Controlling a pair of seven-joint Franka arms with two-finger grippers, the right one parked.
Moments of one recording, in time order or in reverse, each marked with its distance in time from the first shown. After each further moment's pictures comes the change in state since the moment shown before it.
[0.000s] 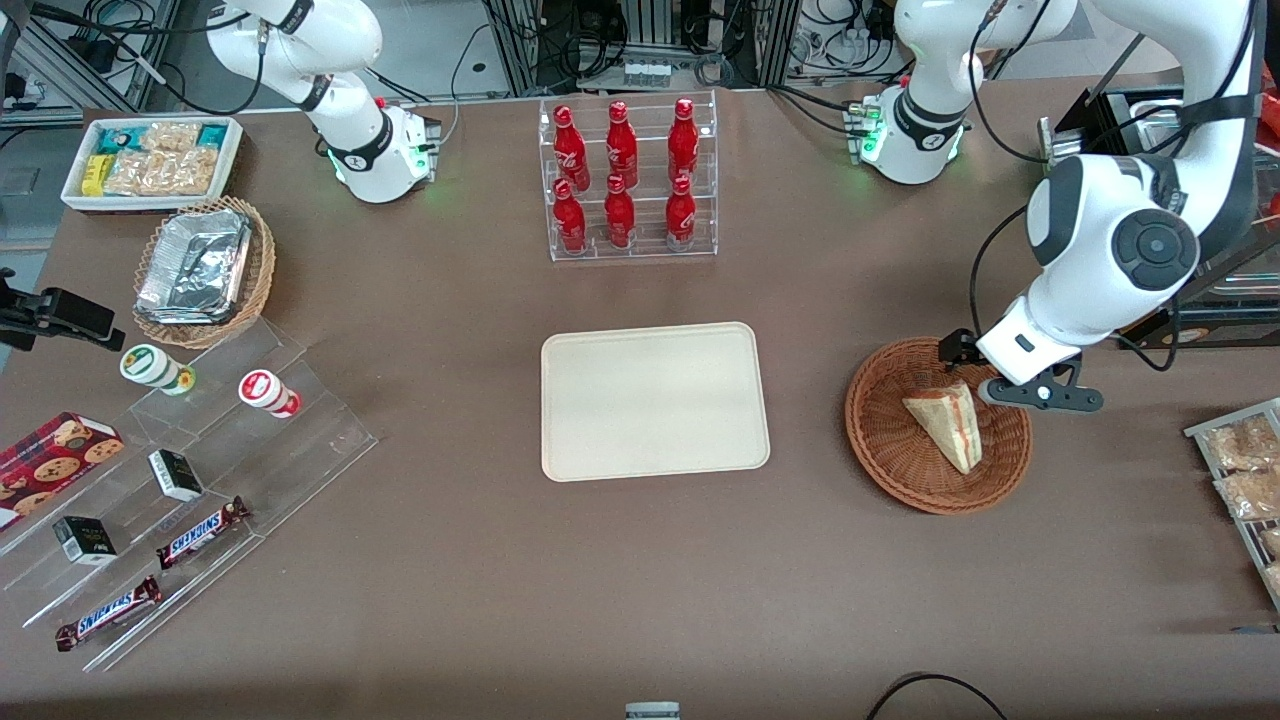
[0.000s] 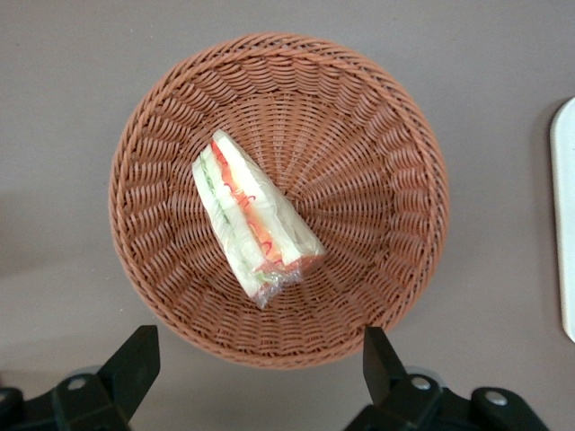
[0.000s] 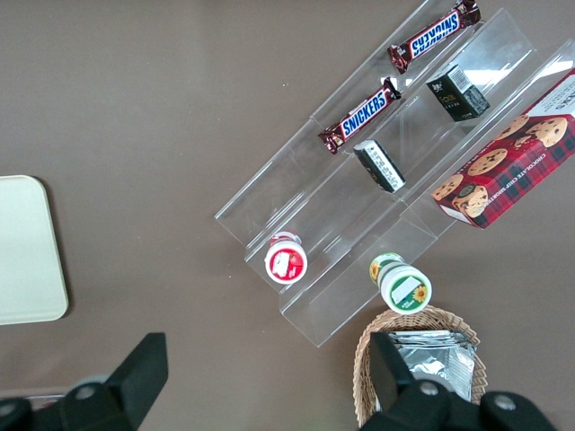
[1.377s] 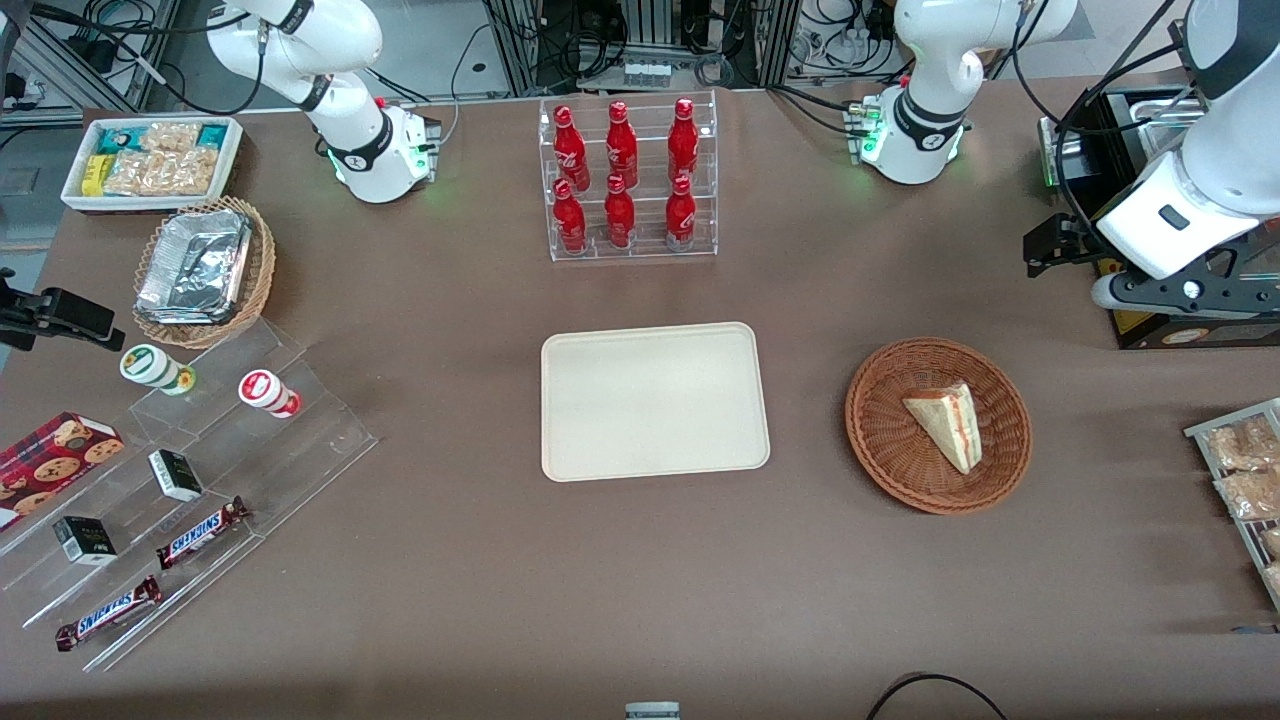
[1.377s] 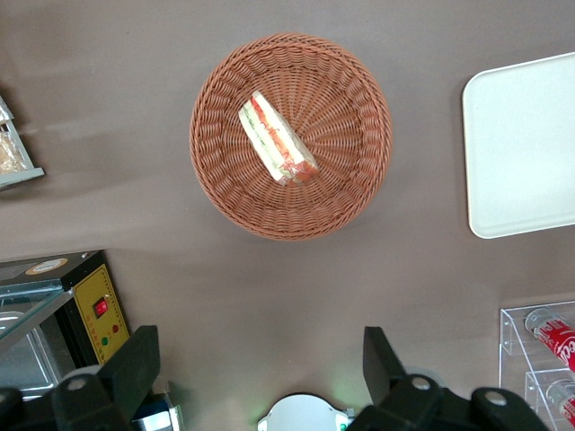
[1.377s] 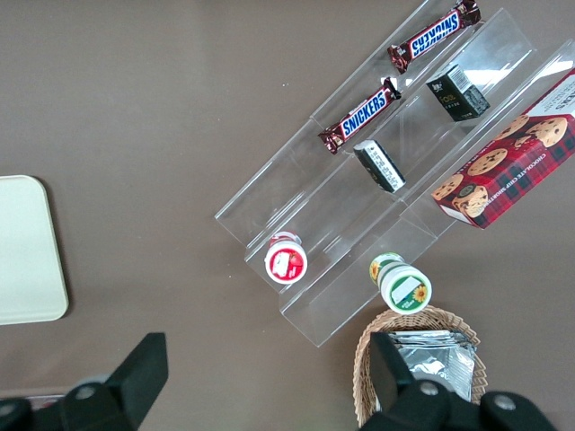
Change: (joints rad) arm -0.011 -0.077 0.001 0.539 0.000 -0.720 -0.001
